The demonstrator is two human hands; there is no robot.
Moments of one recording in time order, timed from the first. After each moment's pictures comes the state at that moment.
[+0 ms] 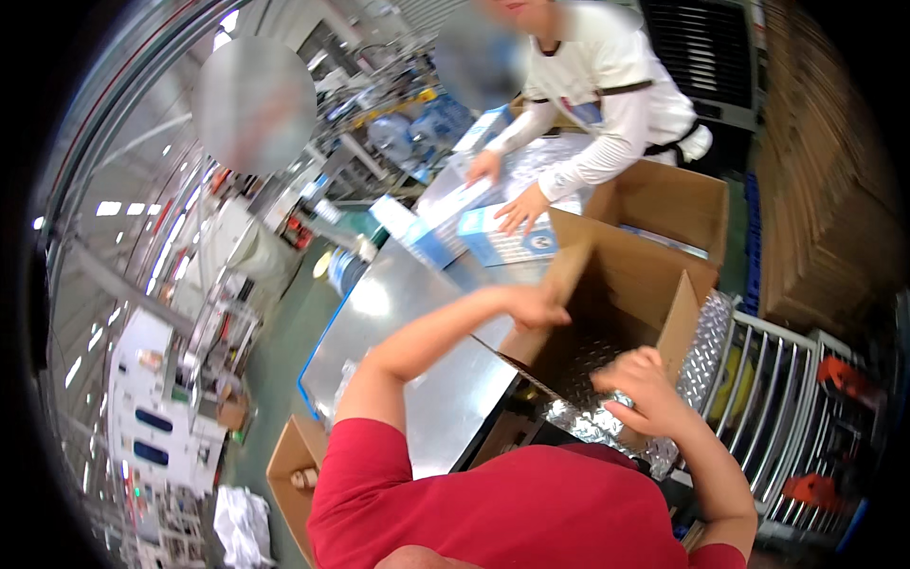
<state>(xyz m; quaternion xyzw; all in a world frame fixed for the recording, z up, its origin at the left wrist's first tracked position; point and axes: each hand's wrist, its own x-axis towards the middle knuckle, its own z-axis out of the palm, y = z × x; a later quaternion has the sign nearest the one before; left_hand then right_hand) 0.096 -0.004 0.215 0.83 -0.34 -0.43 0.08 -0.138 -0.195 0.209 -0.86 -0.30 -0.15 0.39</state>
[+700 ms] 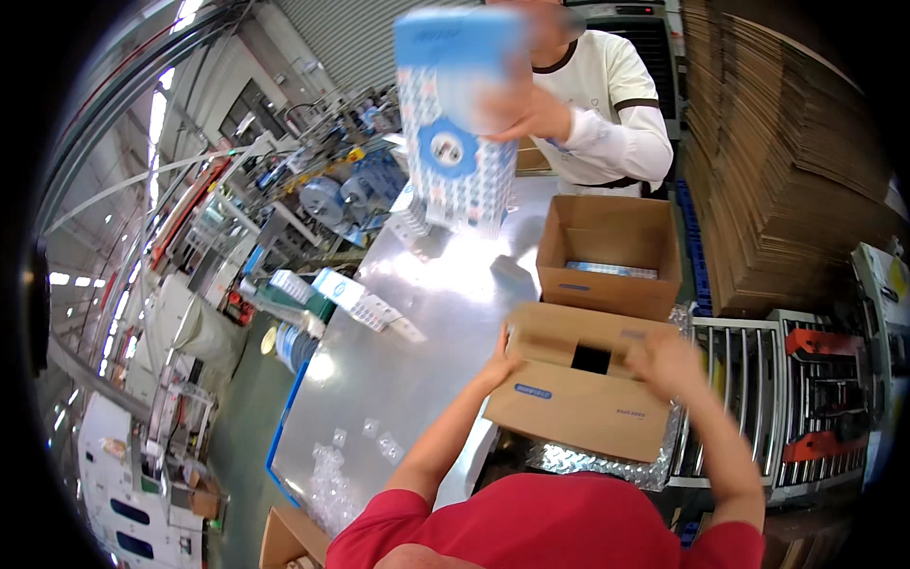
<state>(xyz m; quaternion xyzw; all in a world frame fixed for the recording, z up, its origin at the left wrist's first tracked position) 0.130 0.027 0.070 0.74 -0.25 -0.27 0.57 -0.081 -0.248 0.177 -0.97 0.19 0.05 0.13</state>
